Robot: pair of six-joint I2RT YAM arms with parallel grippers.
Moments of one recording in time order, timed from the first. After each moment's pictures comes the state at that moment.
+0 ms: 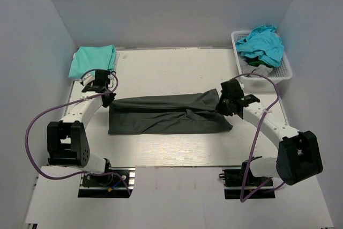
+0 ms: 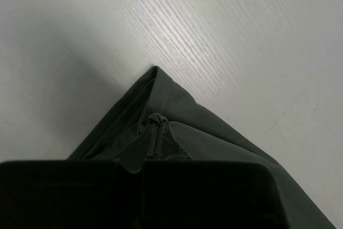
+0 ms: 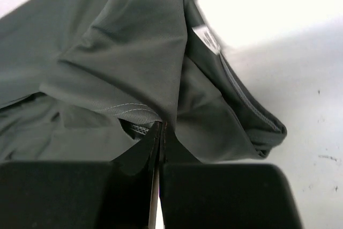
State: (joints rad) left arm -0.05 1.45 0.98 -0.53 -0.36 -0.87; right arm 0.40 1.31 0.86 -0.51 0.12 0.69
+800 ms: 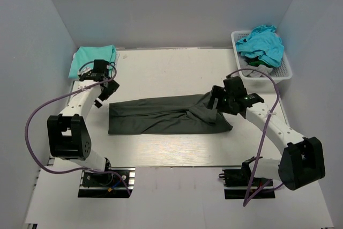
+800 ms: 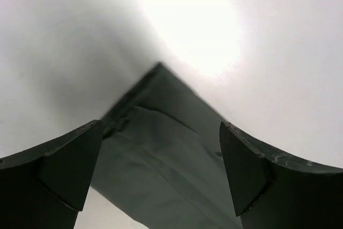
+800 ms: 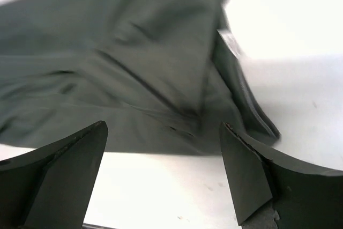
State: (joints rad) left arm -0.04 1.55 1.18 -0.80 -0.38 -0.90; right arm 0.40 1.25 0.88 -0.57 0.04 0.53
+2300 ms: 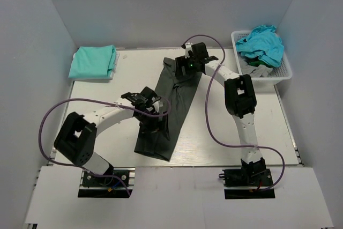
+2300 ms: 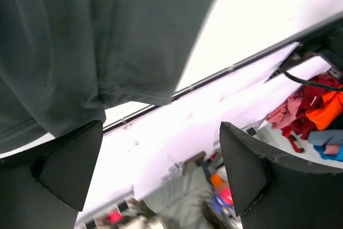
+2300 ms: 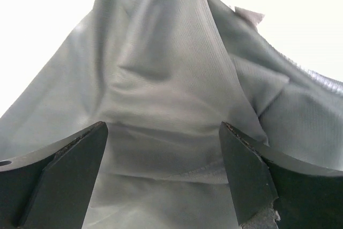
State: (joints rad) left arm -0.63 1.54 0.94 -0.79 0.51 -0.60; right arm 0.41 2.38 1.94 -0.33 -0.30 0.04
